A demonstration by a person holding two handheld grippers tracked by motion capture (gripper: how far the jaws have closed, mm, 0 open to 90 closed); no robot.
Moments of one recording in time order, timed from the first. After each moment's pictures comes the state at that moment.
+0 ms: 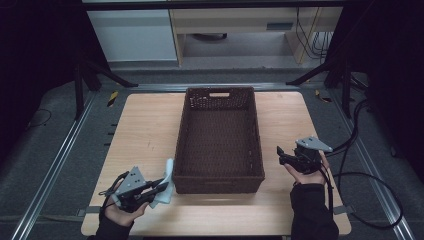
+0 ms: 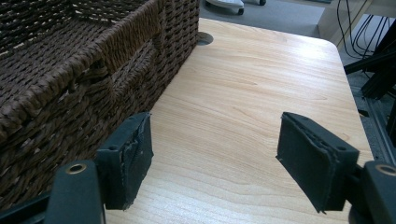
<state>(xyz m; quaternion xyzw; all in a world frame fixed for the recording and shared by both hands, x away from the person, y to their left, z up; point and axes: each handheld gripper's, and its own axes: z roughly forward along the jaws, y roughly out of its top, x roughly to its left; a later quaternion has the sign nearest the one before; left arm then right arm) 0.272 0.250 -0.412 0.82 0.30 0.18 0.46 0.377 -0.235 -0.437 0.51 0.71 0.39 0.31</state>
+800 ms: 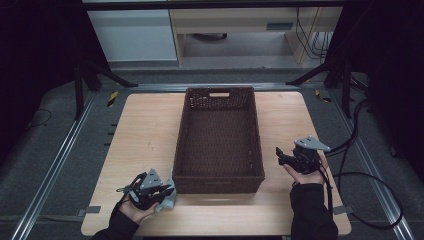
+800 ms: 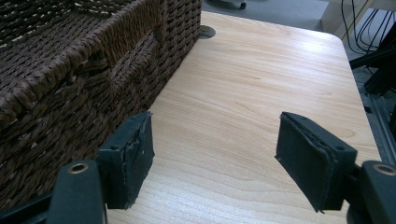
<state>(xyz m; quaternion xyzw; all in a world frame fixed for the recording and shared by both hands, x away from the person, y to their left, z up) 0.303 0.232 -0.473 0.87 0.33 0.13 0.34 0.379 -0.233 -0.440 0.51 0.71 0.38 0.30</state>
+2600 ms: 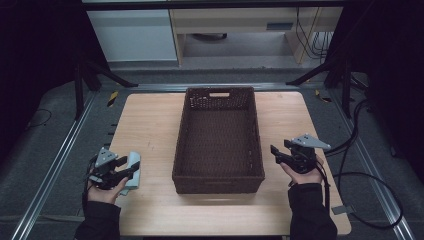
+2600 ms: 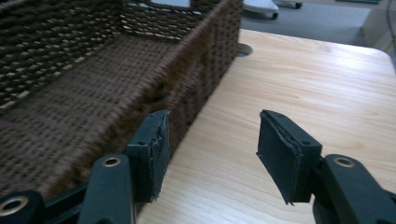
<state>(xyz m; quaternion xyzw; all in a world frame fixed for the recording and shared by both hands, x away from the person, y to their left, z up) 0.329 0.322 -0.435 0.74 0.50 0.24 0.39 0.373 -0.219 -0.422 0.48 0.72 0.44 0.26</state>
